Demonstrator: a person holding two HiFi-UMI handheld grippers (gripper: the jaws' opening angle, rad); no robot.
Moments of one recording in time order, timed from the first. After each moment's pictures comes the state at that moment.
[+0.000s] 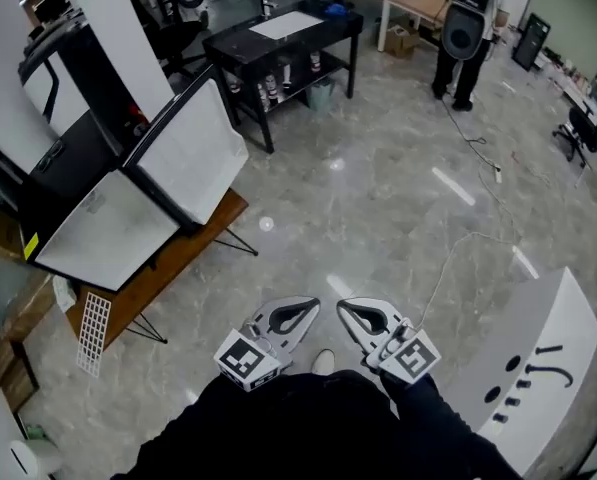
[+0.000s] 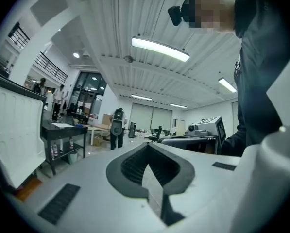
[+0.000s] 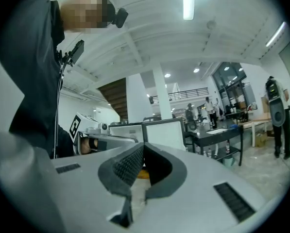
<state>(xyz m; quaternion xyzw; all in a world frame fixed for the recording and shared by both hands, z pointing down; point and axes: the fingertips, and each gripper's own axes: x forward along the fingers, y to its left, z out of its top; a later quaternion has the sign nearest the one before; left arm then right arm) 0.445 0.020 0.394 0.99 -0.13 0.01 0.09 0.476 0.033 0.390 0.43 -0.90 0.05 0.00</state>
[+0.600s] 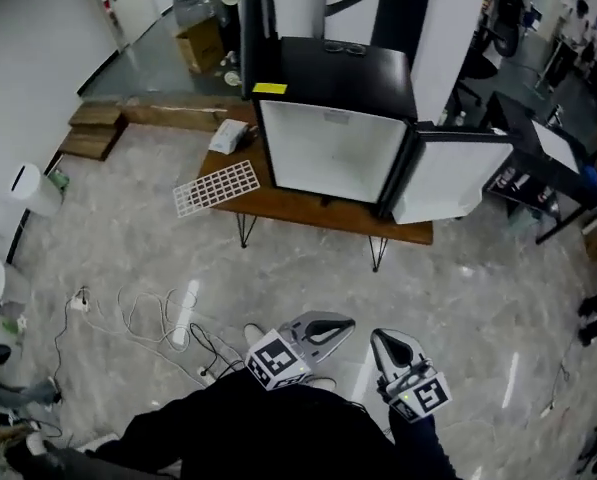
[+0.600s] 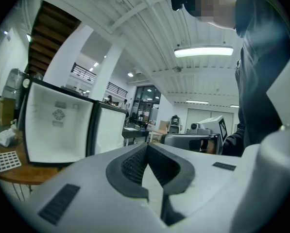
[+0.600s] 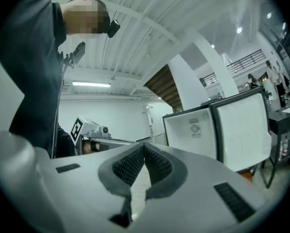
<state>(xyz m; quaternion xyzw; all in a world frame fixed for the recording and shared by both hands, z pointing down) 0.196 0.033 0.443 0.87 -0.48 -0.01 0.12 0.235 0.021 0.429 0.08 -0.99 0.08 0.01</state>
